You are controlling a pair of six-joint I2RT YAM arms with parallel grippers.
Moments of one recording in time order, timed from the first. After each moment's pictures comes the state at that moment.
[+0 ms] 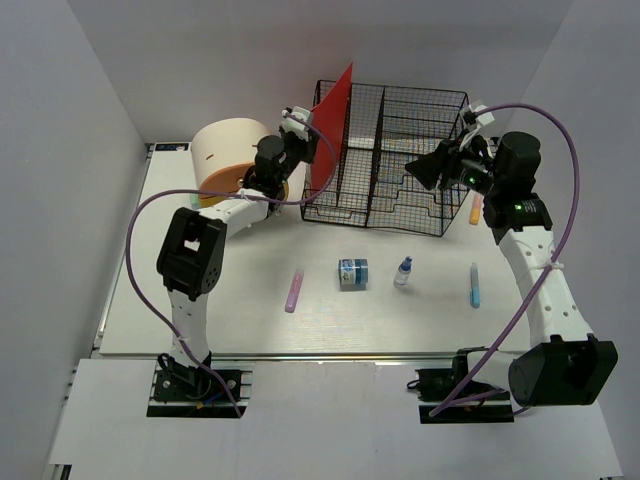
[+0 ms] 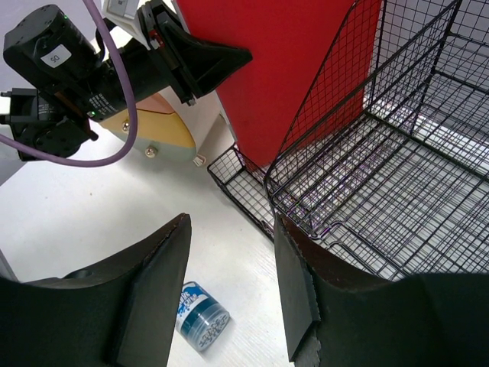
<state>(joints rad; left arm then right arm) -0.43 2.04 1.46 0.70 0.10 0.01 0.08 1.22 1.23 -0.16 -0.71 0.13</state>
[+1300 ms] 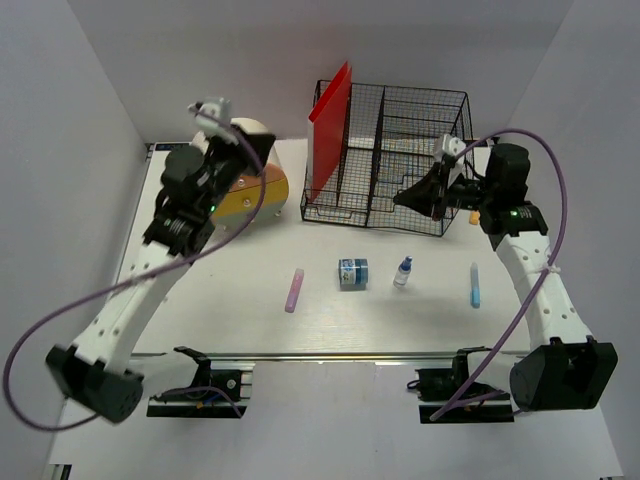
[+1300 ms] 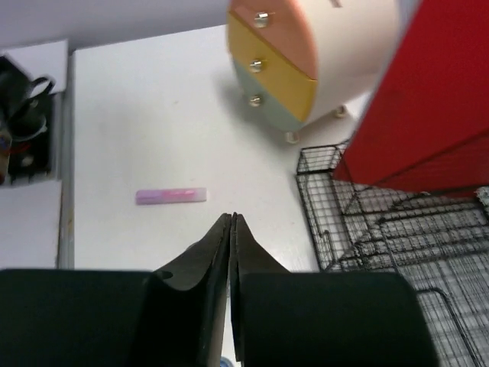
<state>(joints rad) -0.44 1.22 1.30 0.06 0.06 -0.28 0.09 1.20 1.17 -0.27 -1.20 -0.33</state>
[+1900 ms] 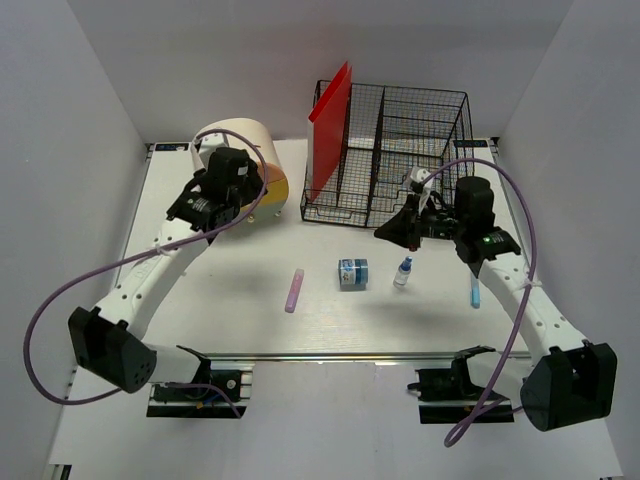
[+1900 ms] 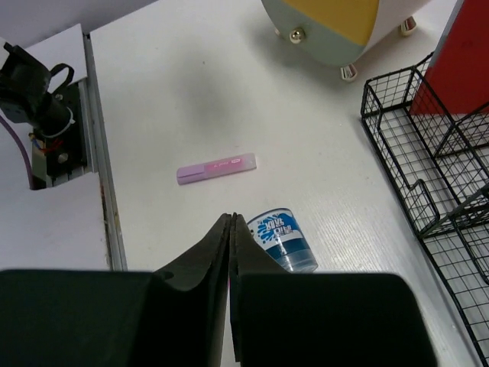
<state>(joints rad) -0.45 1.33 1.32 -0.57 -0.44 -0.63 0.25 1.12 0.90 -0.18 -1.03 -0.18</state>
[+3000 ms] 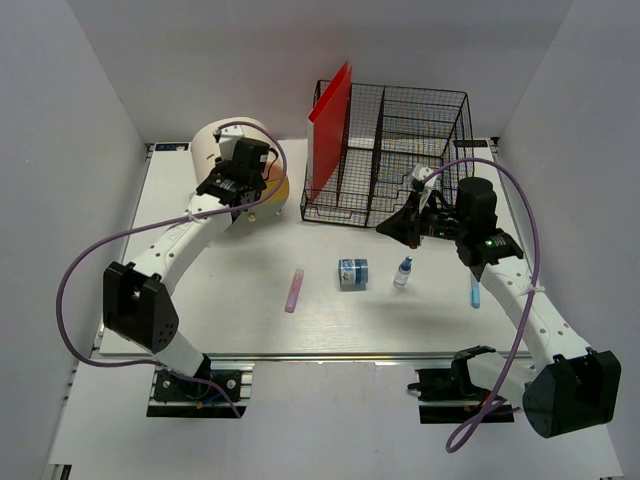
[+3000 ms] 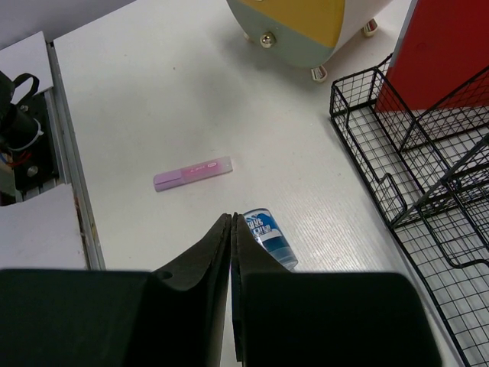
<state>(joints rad) -0.44 1.58 1.41 -0.51 -0.62 -0.55 0.27 1.09 0.90 -0.17 -0.91 -0.14</state>
